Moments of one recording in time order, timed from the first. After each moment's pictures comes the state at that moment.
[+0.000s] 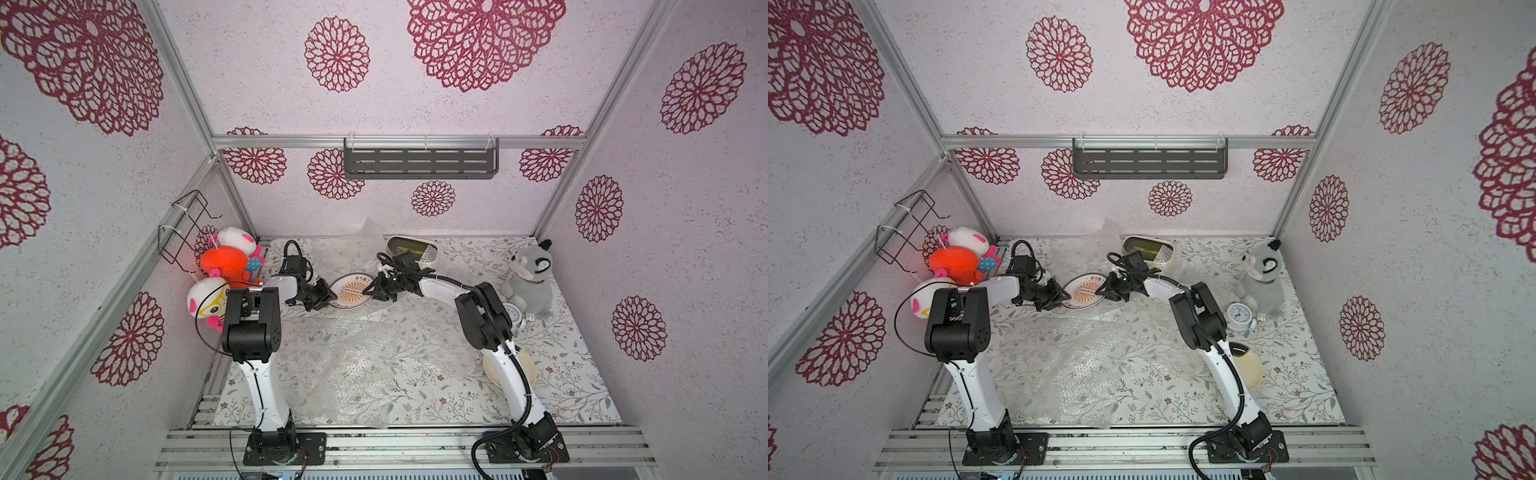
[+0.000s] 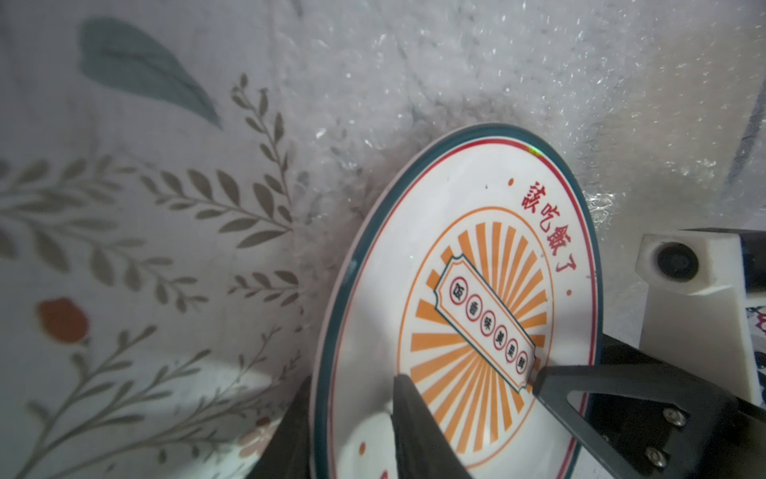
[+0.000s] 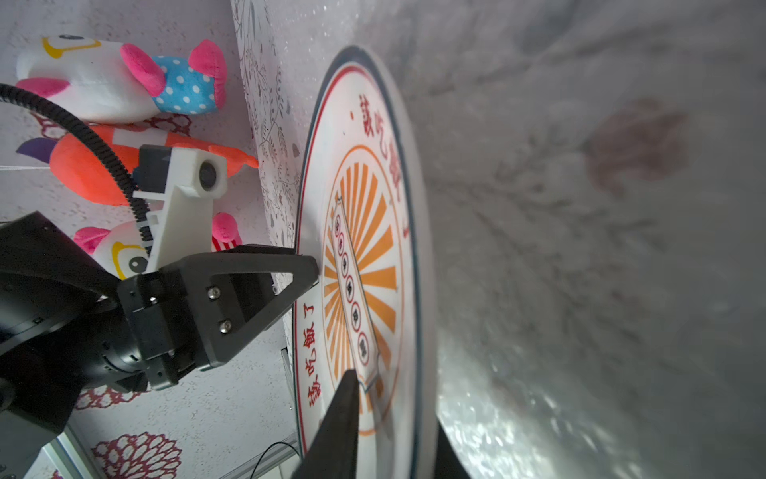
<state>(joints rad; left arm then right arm) 0.02 2.05 1.29 -0.41 0.52 -0.52 0.61 2.47 1.92 -0.20 -0.74 0.94</state>
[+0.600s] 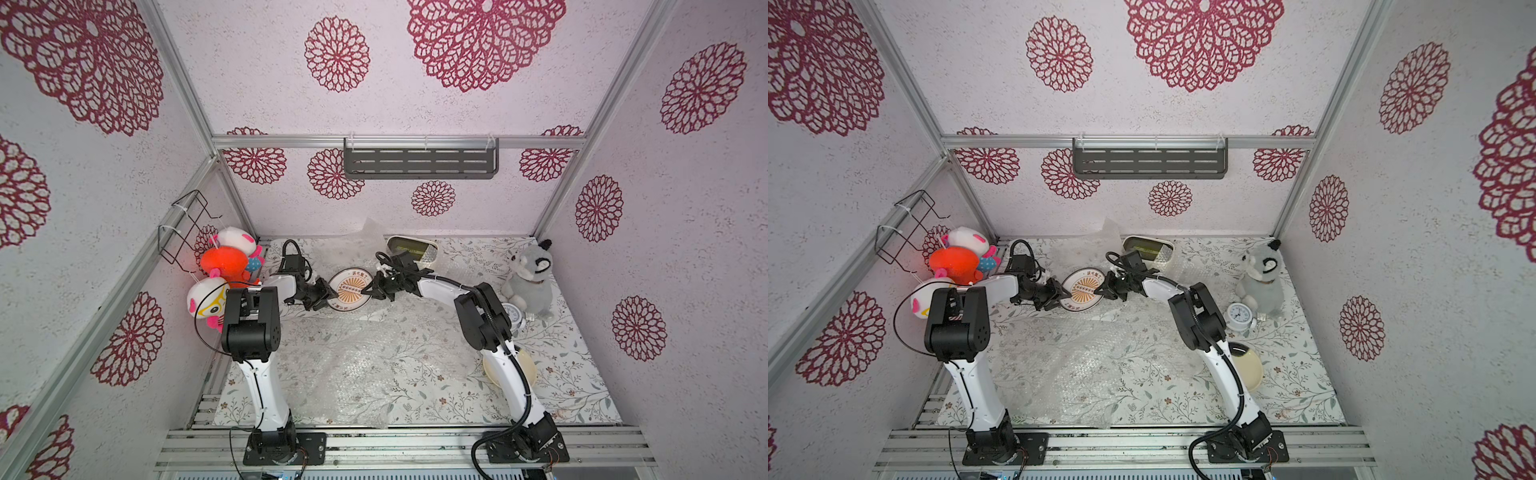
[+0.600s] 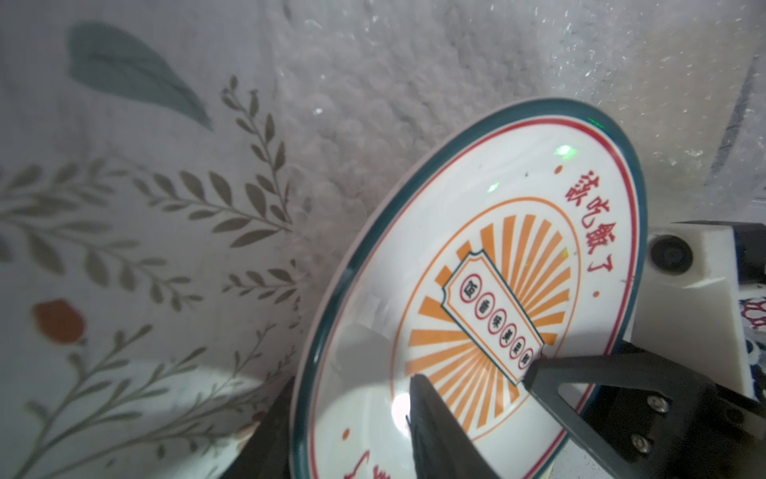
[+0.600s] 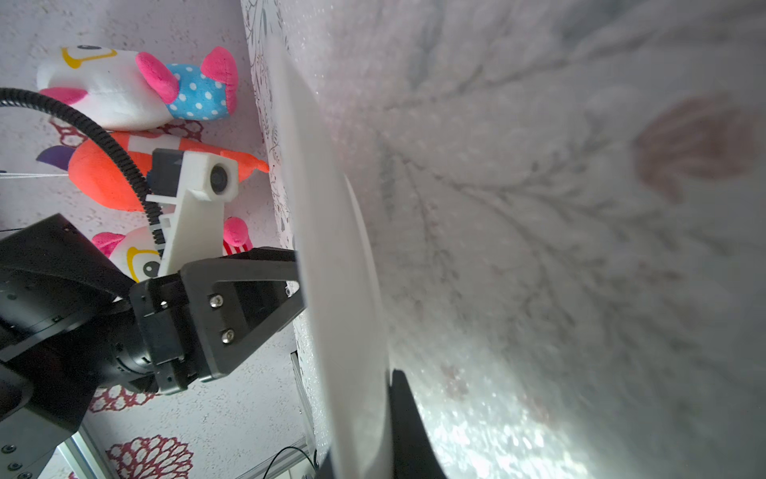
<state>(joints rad) 0.04 2.06 1.31 -0.43 0.55 -0.50 0.62 2.47 1.92 -0.17 -0.73 0.98</state>
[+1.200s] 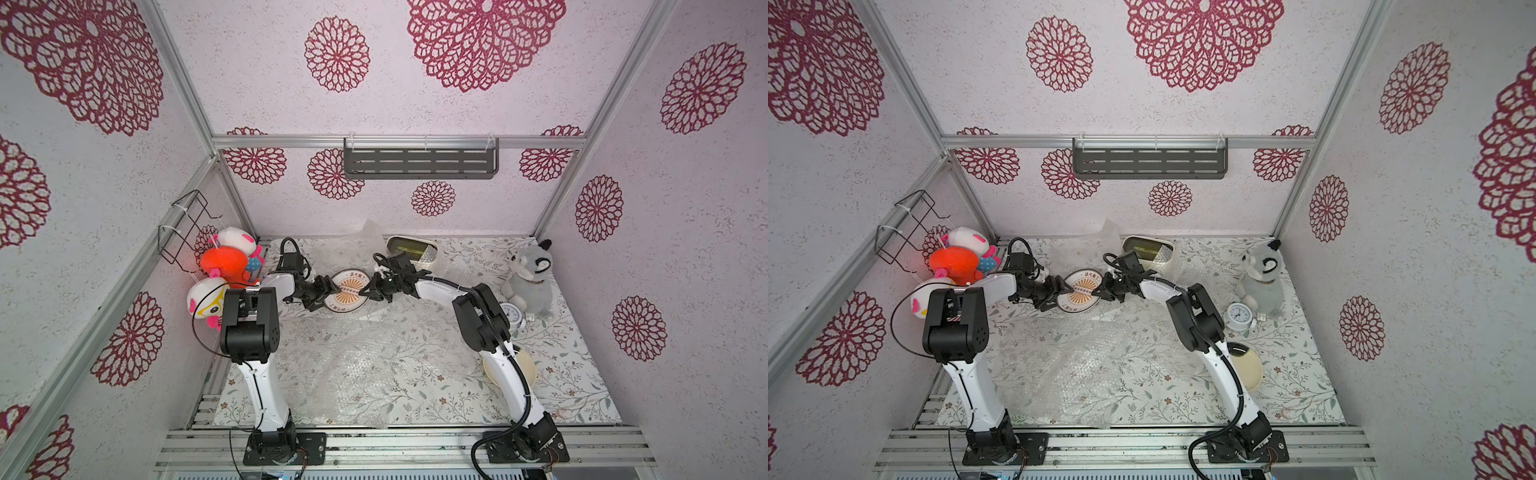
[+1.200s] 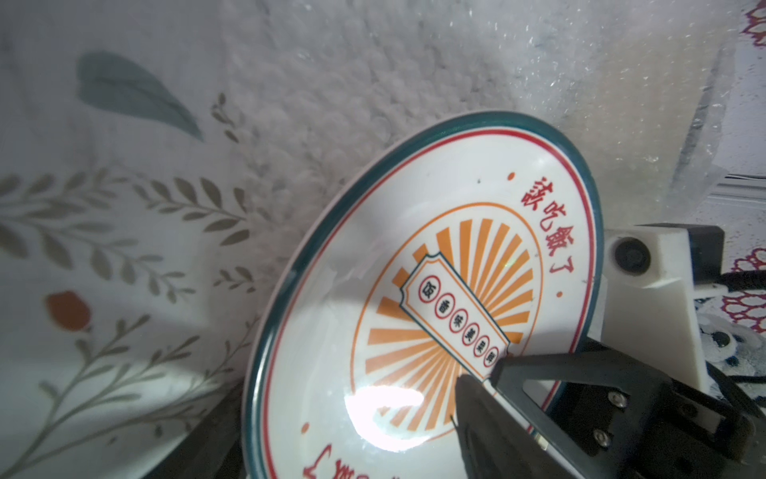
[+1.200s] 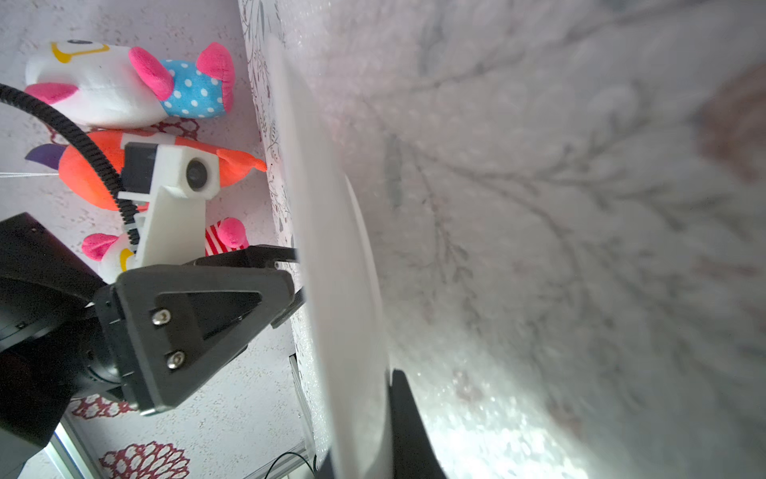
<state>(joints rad) 0.04 2.04 1.33 -0.45 0.56 -0.51 0.63 2.47 1.92 -0.16 -0.71 0.99</state>
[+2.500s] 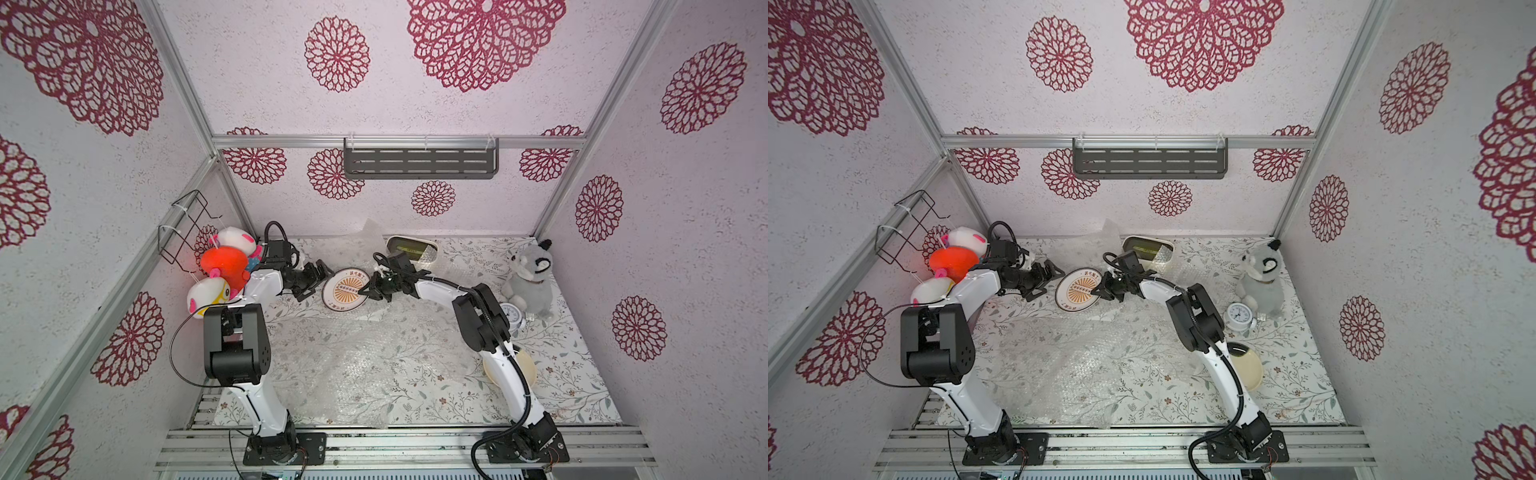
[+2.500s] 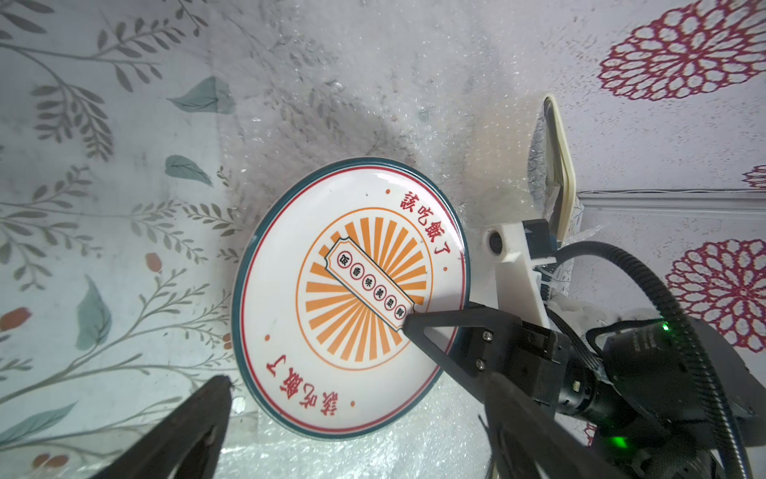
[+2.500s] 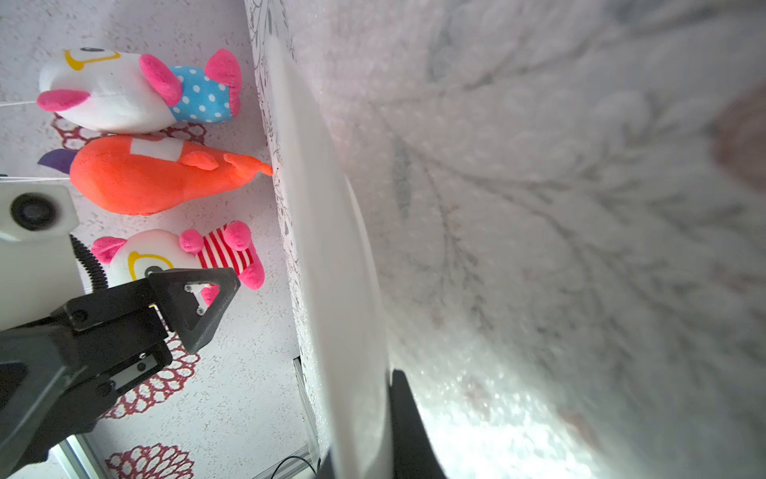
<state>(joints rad) 0.08 1.82 1.32 -0.52 0.53 -0.49 0.63 2.47 1.92 -0.14 -0.71 1.01</state>
